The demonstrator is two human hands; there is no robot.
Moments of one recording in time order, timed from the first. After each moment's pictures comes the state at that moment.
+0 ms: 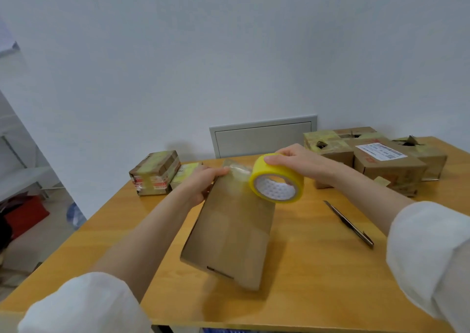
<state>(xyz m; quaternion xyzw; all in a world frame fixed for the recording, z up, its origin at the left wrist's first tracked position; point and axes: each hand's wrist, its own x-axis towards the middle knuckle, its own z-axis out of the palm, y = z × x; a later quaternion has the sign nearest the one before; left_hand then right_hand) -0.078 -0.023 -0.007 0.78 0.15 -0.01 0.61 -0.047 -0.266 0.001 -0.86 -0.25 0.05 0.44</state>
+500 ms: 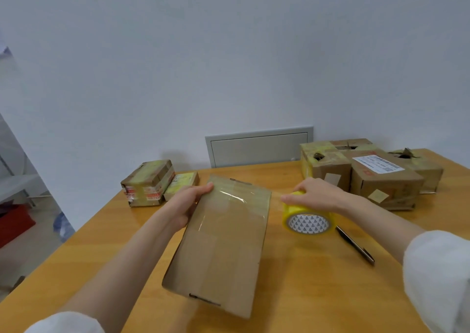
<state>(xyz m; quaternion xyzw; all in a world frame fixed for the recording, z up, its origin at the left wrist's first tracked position) -0.081 -0.002 -0.023 0.71 0.16 -0.05 0.68 -0.037 -0.290 -0.036 -0.95 -0.18 0.04 0.23</state>
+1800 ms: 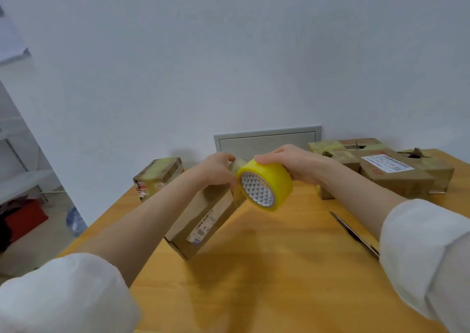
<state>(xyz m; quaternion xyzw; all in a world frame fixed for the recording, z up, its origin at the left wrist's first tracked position) -0.071 -0.043 0.039 0.97 0.02 0.00 0.23 -0.035 -0.231 0.023 -0.81 -0.18 0.14 0.54</state>
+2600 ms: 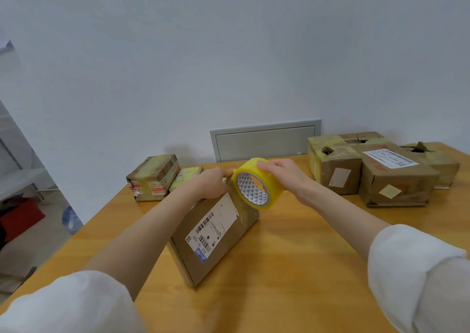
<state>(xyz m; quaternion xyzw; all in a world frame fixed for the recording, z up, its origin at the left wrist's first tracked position) -0.052 -0.029 0.005 0.99 -0.04 -0.05 0.09 -0.030 -0.217 -0.025 -0.78 -0.16 0.05 0.60</state>
